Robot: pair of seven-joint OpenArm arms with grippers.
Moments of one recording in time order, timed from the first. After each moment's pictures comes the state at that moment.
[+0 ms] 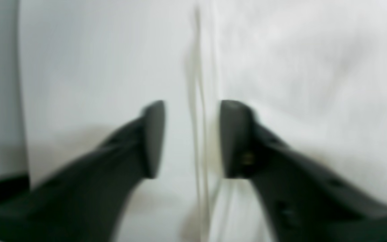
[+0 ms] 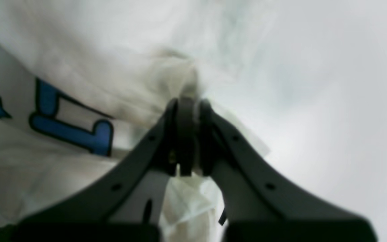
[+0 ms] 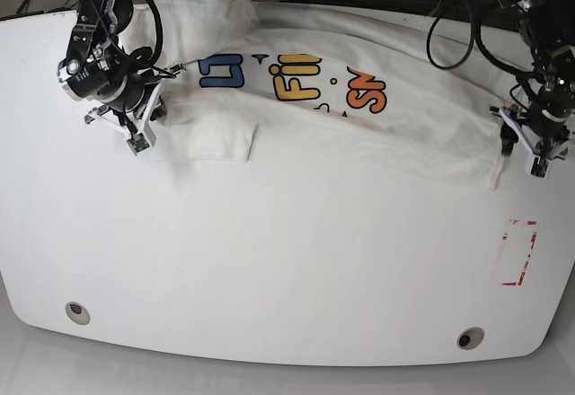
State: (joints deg) left arm 4.5 -16.8 -33.4 95.1 -3.1 -42.0 42.5; right arm -12.2 12.2 18.9 111.2 21.7 36.1 -74.4
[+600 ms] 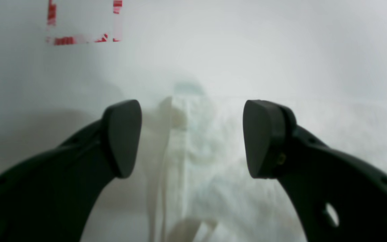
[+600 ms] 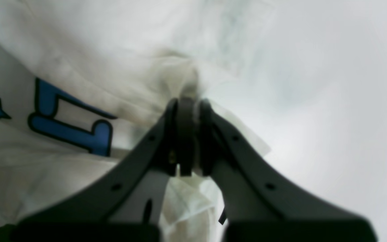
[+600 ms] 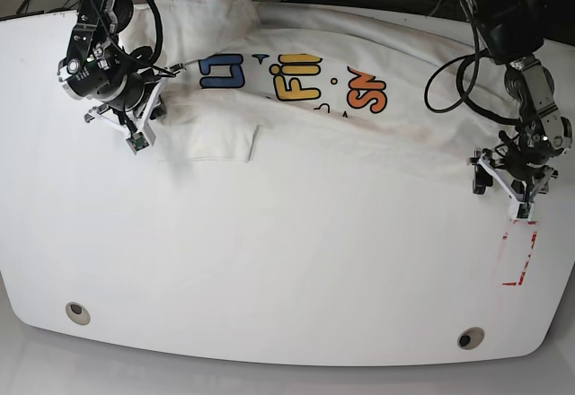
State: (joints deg) left arm -11.5 -16.0 -27.3 73.3 -3.2 -34.9 40.7; right arm -12.4 12.2 18.9 111.2 21.7 36.1 -74.3
